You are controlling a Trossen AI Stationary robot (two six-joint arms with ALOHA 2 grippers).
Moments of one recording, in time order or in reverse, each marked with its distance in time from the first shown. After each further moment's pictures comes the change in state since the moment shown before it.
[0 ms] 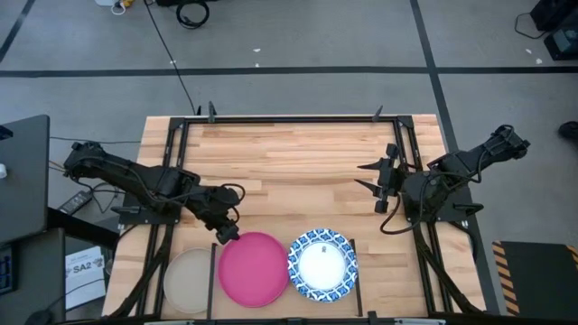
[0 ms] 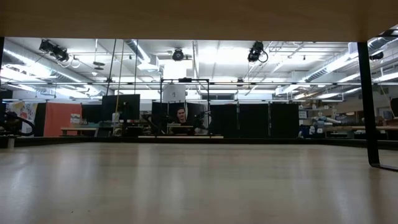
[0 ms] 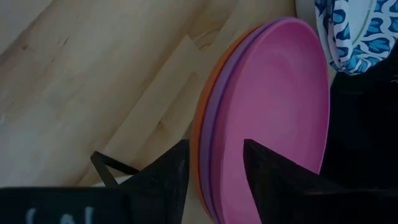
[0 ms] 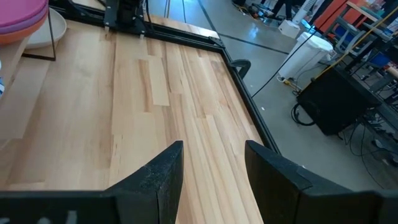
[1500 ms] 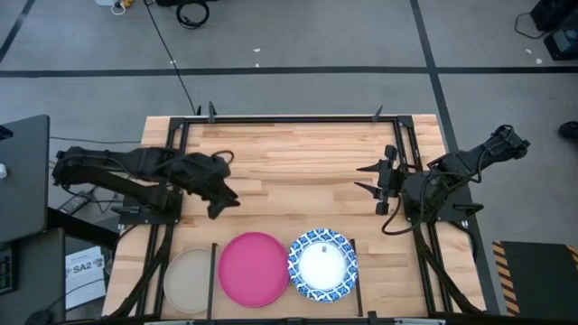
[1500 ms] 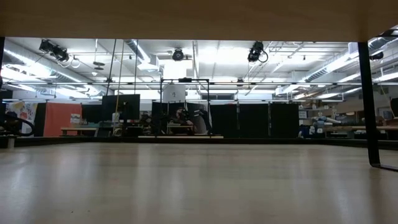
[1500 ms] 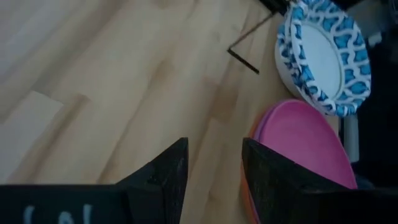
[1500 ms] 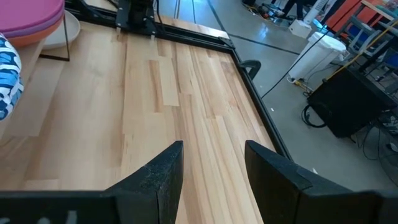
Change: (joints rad) left arm 0.204 -0.158 -0.001 -0.014 -0.121 0.447; right arm 0.000 0.000 0.000 0.005 -0.042 0.000
